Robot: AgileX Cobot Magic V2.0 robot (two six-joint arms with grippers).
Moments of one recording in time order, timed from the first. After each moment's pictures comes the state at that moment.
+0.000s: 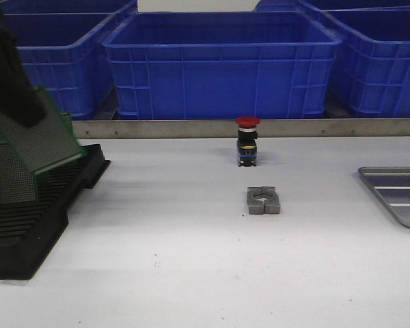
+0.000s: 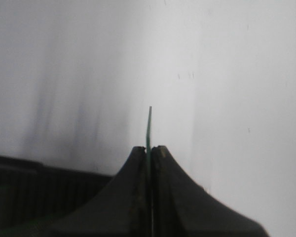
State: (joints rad) left arm -0.08 1.63 -1.26 -0.70 1.20 1.61; right arm -0.01 -0.01 0.03 -0.07 0.17 0.13
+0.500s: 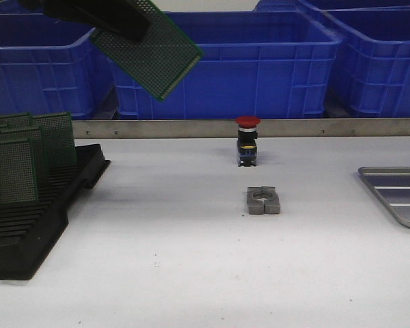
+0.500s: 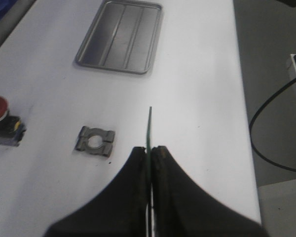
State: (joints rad) left arm -0.23 1.63 -1.28 -1.12 1.20 1.61; right arm -0.01 -0.01 0.03 -0.07 0.18 0.13
